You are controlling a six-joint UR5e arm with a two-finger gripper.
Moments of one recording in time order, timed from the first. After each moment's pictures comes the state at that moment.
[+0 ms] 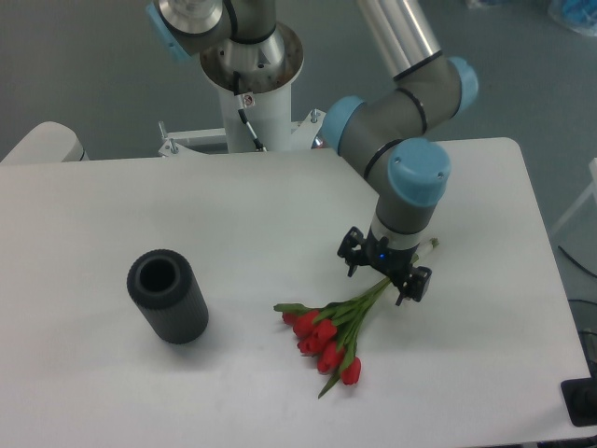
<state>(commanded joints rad) 2.58 -2.03 -1.71 -0.88 1.44 1.23</state>
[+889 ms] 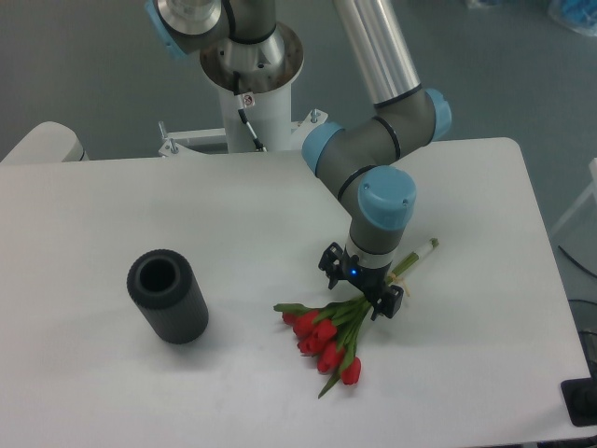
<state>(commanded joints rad) 2.55 -2.09 -1.77 -0.79 1.48 1.26</state>
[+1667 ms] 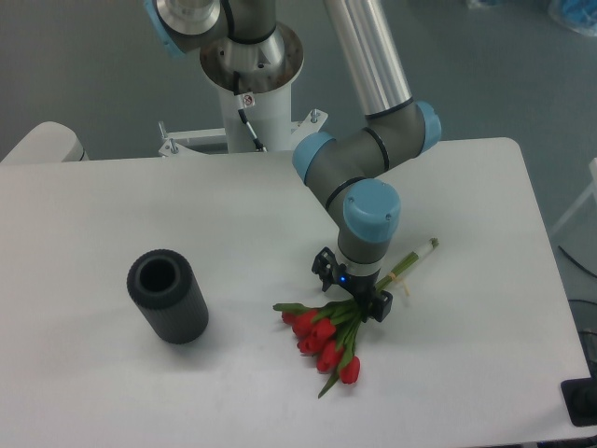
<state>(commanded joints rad) 2.53 -2.10 -1.77 -0.78 1.49 1.26</state>
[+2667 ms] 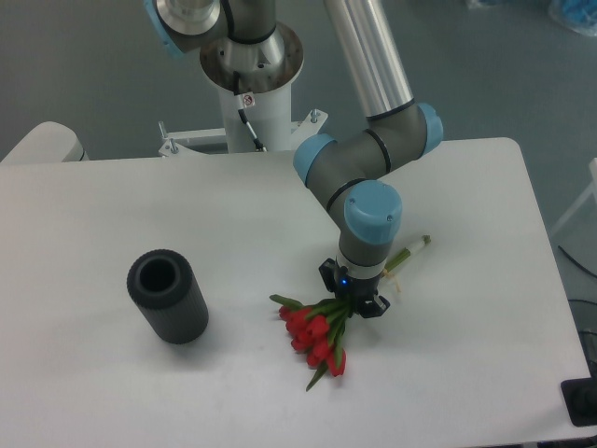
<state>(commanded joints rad) 2.53 -2.09 -1.74 -0.78 1.49 1.26</state>
